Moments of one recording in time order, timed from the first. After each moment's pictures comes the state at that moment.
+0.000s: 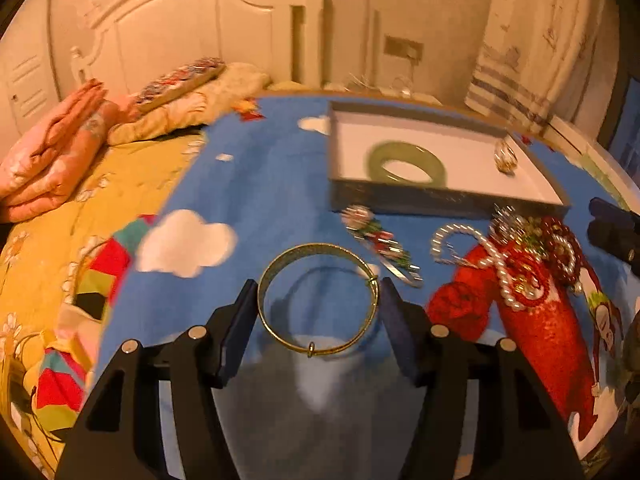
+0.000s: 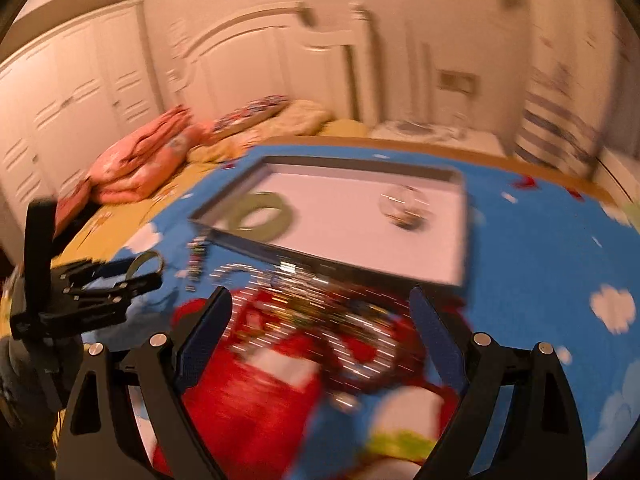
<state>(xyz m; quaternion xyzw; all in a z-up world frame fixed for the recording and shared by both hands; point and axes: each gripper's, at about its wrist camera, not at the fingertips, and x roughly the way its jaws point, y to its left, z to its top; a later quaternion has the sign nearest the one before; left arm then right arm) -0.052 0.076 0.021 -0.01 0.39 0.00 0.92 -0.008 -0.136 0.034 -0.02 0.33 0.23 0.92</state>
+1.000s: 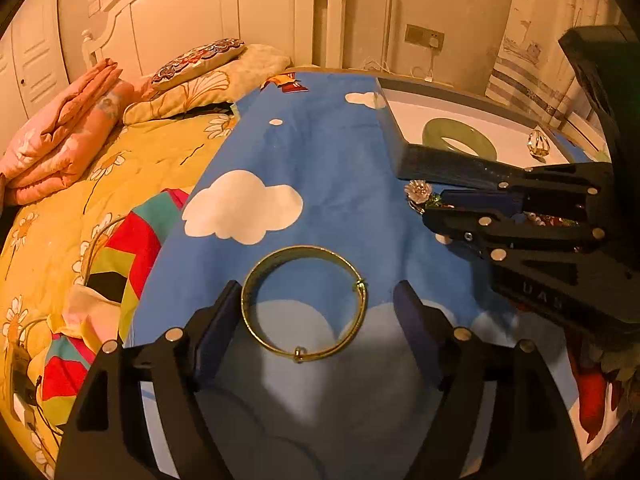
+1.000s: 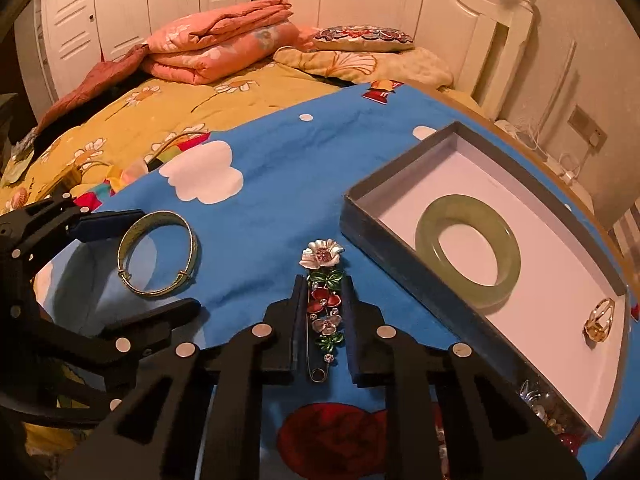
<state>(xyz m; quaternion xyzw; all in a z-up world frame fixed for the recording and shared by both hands) -0.056 0.113 -0.003 -0.01 0.42 0.02 0.91 0.037 0.039 -0.011 -0.19 0.40 0.31 0.84</state>
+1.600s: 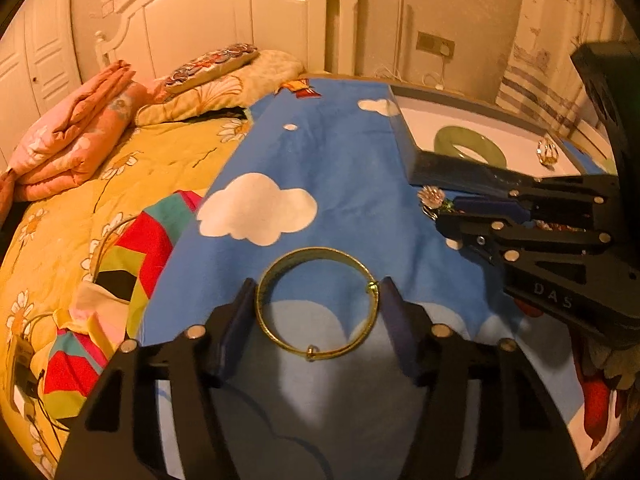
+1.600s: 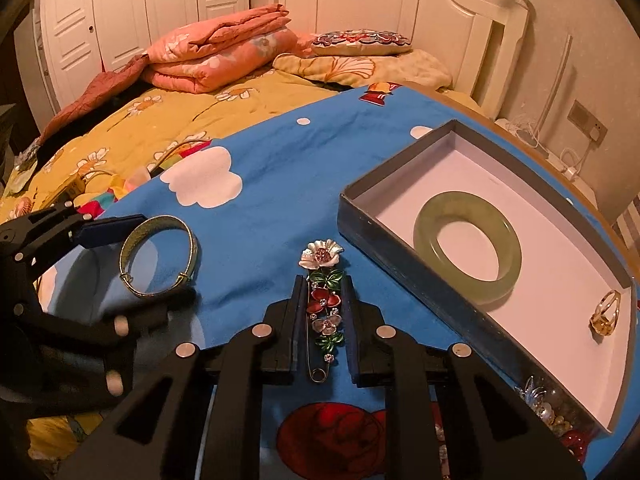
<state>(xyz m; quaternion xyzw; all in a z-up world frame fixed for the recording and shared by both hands) -0.062 0.114 -0.003 -0.02 0.41 0.04 0.91 0.037 0.035 -0.011 -0.17 0.40 0.31 0.85</state>
